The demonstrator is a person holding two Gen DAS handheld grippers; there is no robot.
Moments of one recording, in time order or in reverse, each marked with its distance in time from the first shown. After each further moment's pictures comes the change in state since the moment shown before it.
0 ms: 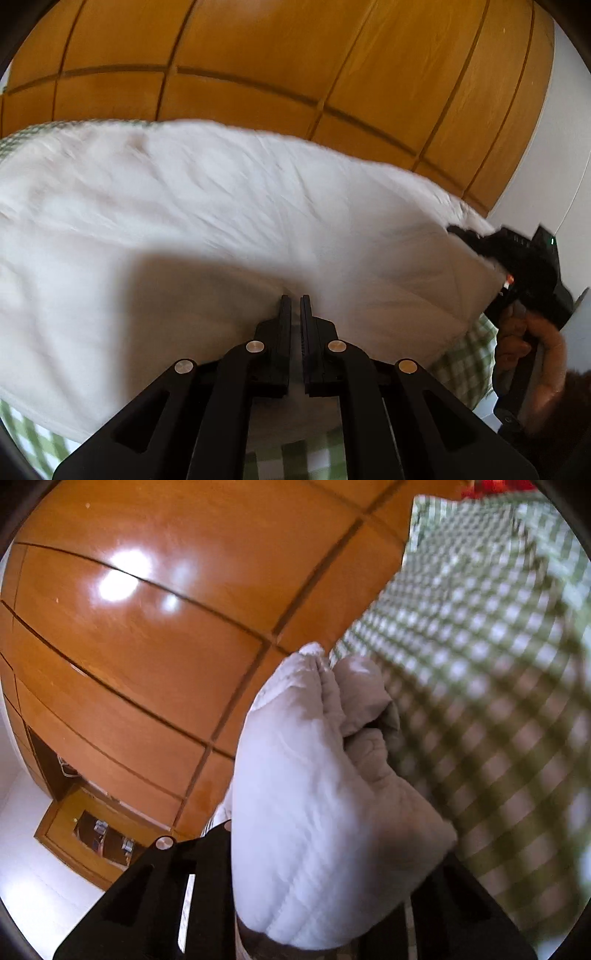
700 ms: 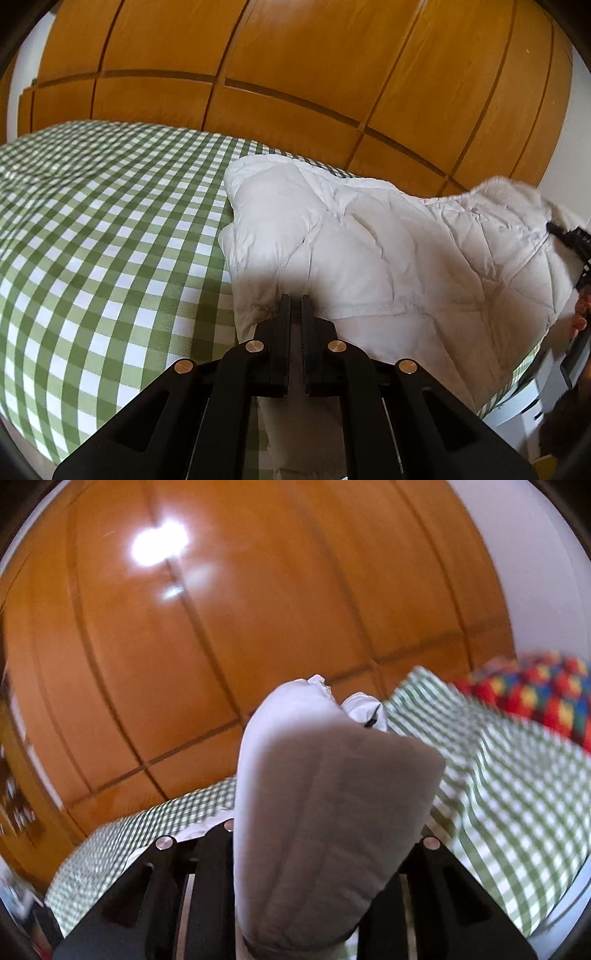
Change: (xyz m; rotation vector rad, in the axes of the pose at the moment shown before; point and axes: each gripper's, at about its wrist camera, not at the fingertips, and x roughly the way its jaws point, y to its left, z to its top) left arm -0.021 0.055 0.007 -0.058 -0.007 0.082; right arm -0.067 0.138 0.006 -0.562 -0.265 -0.339
